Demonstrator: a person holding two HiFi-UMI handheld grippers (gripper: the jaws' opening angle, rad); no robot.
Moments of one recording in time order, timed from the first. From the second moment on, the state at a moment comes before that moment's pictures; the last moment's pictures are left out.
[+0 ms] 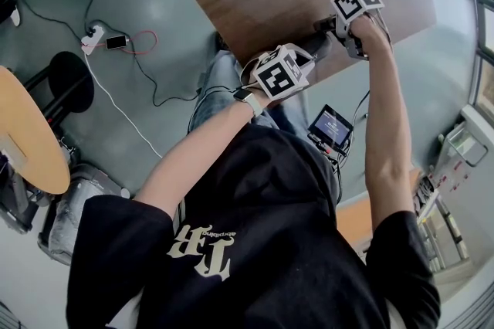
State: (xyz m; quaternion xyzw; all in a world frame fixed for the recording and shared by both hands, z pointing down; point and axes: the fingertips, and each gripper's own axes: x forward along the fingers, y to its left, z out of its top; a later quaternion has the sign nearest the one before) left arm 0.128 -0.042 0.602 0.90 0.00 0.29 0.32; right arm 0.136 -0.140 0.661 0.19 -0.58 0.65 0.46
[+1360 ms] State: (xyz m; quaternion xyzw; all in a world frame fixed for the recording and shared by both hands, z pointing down) left arm 0.129 -0.052 0.616 0.89 -0.05 0.32 0.33; right arm 0.184 -0.136 0.666 0.27 -0.59 0.66 0.38
